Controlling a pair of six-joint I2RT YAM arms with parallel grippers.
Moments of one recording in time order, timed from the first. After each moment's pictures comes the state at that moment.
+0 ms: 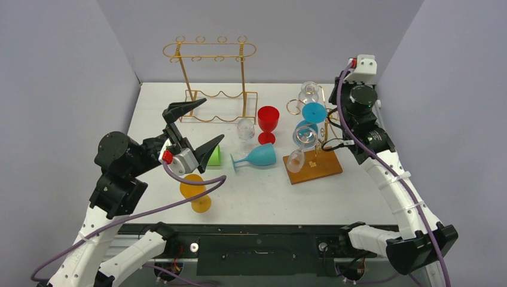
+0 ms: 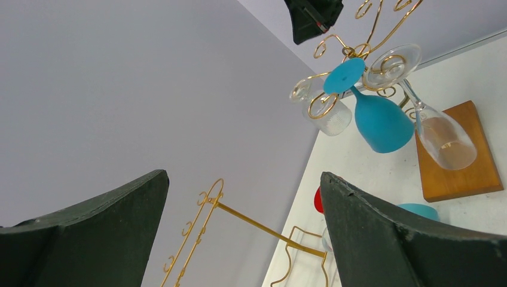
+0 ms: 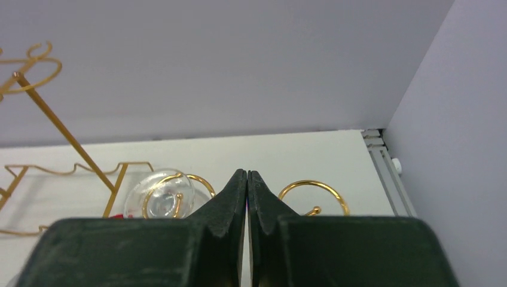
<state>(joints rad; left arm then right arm) -0.52 0.79 1.20 -0.18 0.60 0.72 0.35 1.19 1.29 -0.15 0.36 0.05</state>
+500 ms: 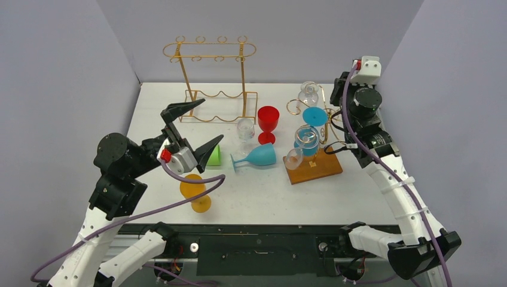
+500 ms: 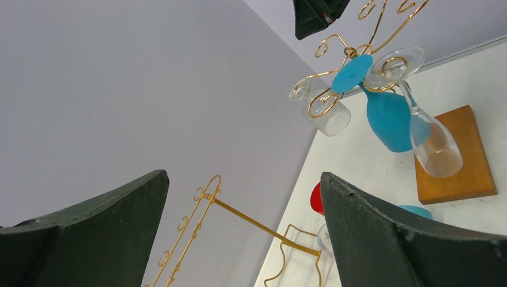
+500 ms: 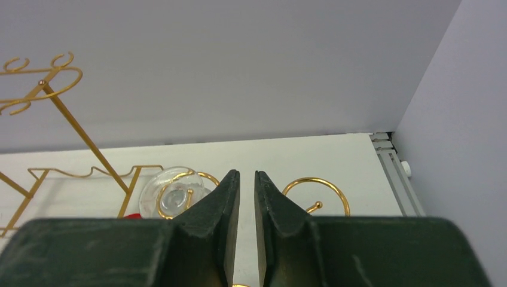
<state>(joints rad) -0.52 0.78 1.20 -0.18 0.59 0.71 0.35 1.14 1.28 -0.11 0.38 0.07</state>
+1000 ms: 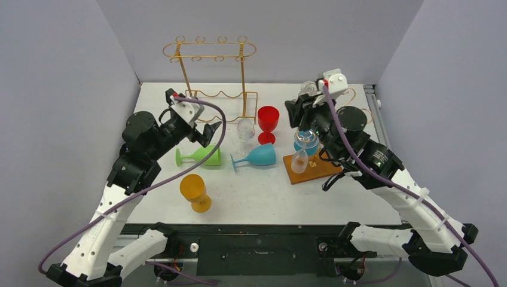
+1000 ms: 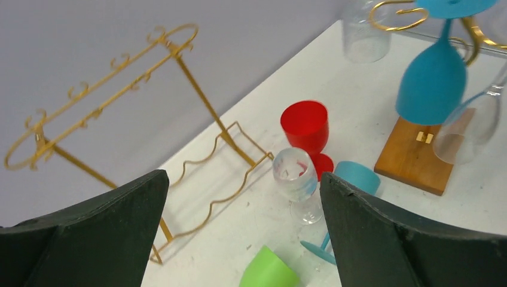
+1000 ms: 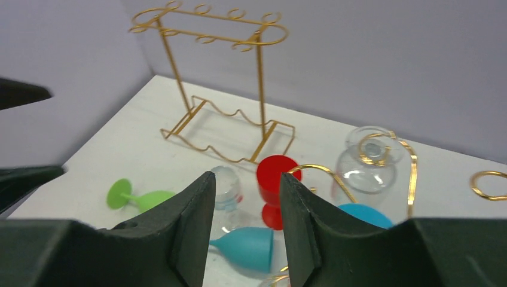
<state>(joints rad) -0.46 0.90 1.18 -0.26 0.28 0.32 0.78 1.06 1.43 -0.38 0.38 0.10</state>
